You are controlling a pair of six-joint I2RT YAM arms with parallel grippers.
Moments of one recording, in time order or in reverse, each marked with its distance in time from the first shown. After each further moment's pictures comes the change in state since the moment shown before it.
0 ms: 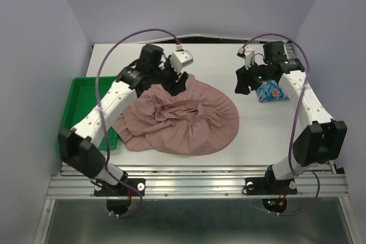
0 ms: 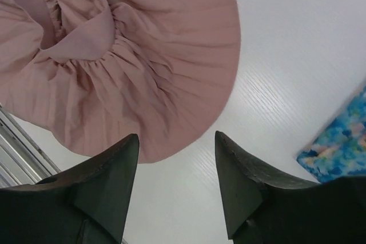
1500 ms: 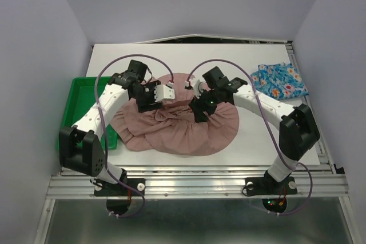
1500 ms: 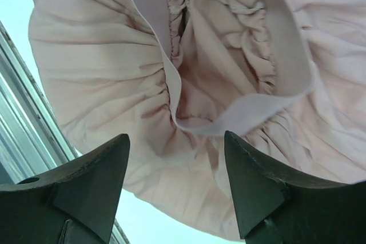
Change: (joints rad) left arm 0.259 -0.098 -0.233 -0.283 -0.057 0.789; right arm 0.548 0.121 -0.159 0.259 0.122 0.181
